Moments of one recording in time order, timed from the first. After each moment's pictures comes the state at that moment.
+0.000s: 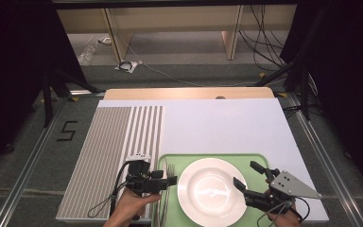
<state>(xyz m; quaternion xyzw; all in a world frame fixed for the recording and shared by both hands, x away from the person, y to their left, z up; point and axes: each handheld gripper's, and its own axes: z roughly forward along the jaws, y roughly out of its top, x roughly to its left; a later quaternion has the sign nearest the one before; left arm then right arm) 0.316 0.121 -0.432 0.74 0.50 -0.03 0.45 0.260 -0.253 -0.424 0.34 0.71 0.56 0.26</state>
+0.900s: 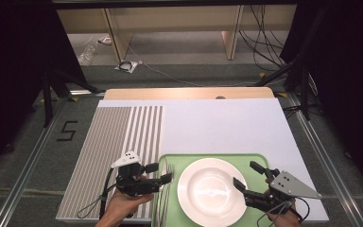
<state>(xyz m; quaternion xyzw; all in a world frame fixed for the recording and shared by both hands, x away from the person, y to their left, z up) 0.303 0.139 -0.416 0.74 0.42 0.03 0.53 0.259 -0.253 -0.424 0.34 0.71 0.56 0.25</state>
